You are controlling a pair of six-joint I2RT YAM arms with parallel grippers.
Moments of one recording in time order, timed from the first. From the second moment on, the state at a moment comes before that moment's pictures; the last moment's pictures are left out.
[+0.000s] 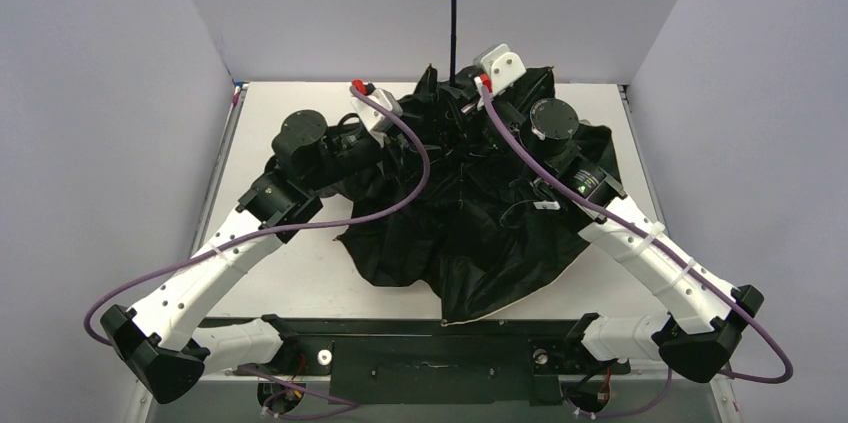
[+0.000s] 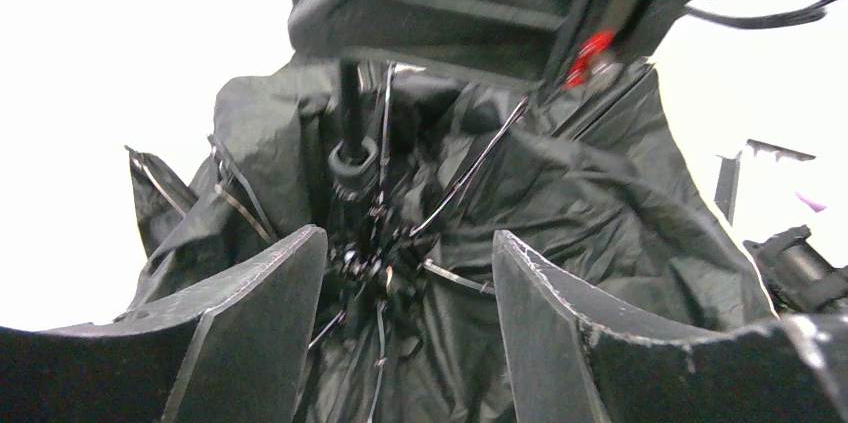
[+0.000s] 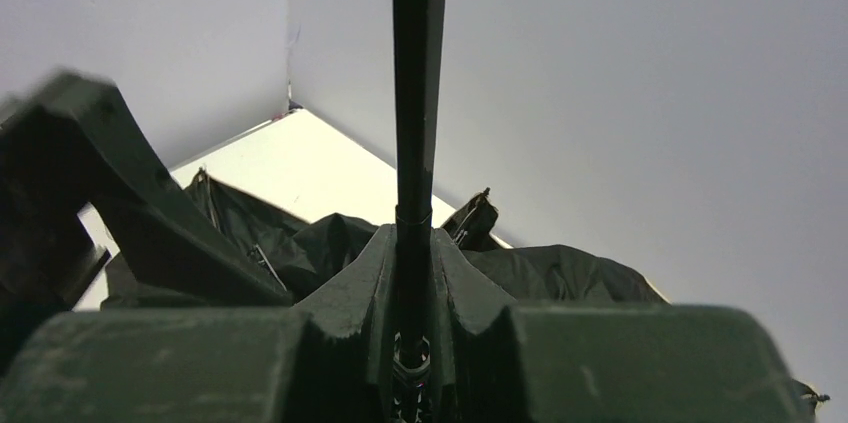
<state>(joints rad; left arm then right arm) -0.69 1.16 1.26 -0.06 0.36 0.03 0.79 1.24 1.44 -0.07 0.12 -0.20</state>
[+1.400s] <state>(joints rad) -0.39 1.34 1.29 0.08 0.78 -0.79 0.75 1.21 1.44 -0.17 -0.21 -0.09</state>
